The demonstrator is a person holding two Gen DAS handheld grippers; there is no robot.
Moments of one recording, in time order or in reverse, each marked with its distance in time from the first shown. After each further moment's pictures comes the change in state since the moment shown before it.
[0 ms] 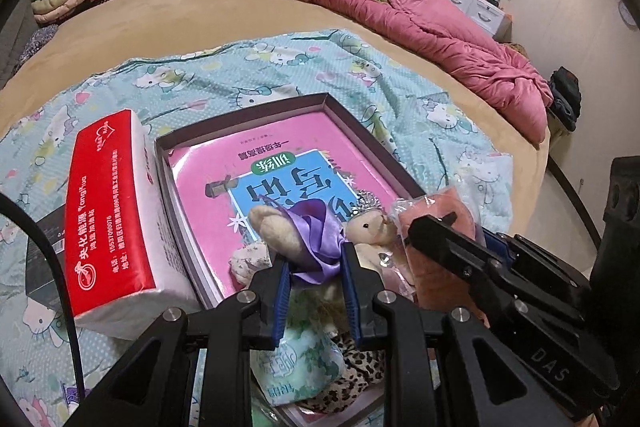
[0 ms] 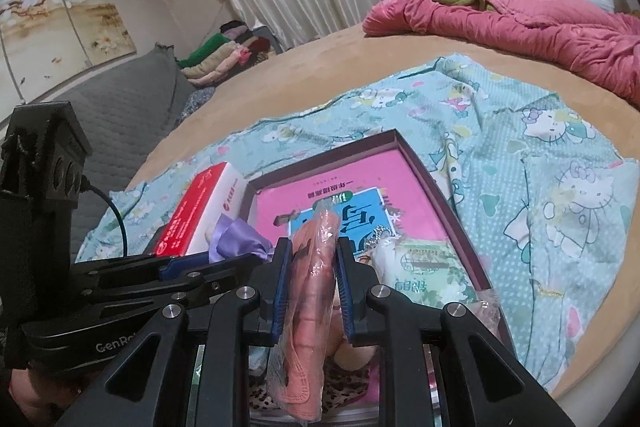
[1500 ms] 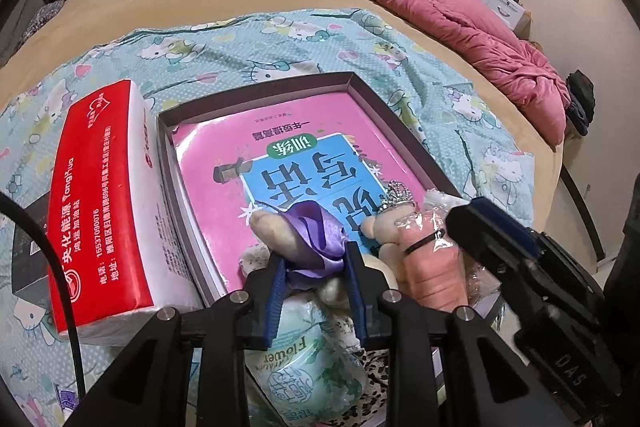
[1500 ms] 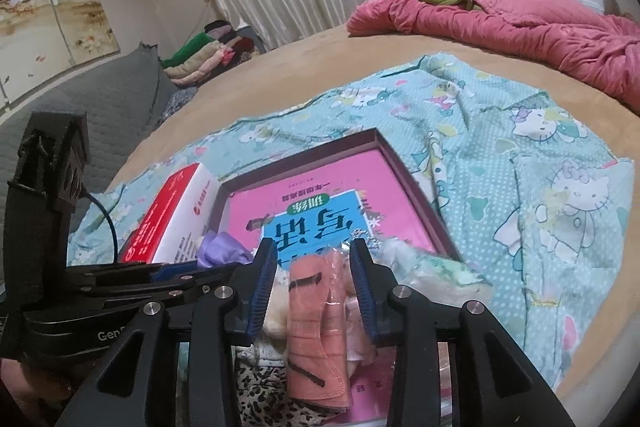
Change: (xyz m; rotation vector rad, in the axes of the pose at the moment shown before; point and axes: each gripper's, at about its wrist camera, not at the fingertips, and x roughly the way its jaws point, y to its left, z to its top) left arm 0.029 0.017 0.005 -0.054 0.074 0.020; right arm 0.011 -0.010 0.002 0.008 -0.028 -0.068
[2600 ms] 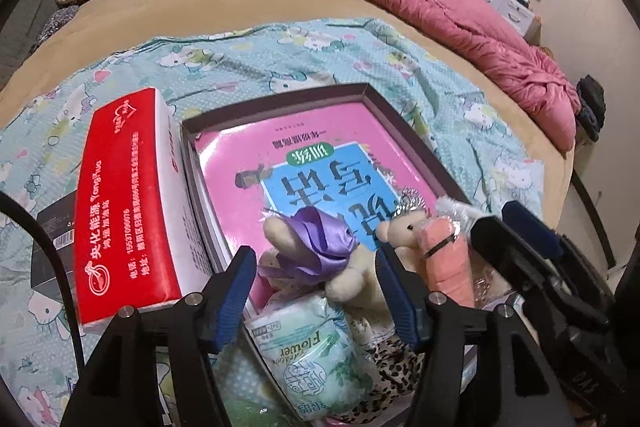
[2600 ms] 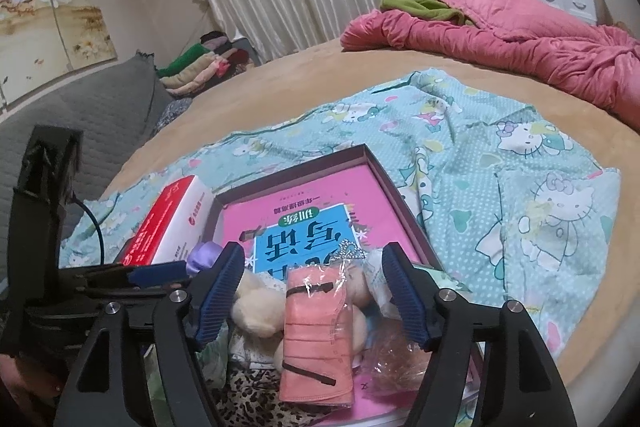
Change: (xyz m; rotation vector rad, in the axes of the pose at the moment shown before) left arm -0.016 0.003 0.000 -0.012 -0.038 0.049; right arm -0.011 0.000 0.001 -0.026 -0.036 -0.030
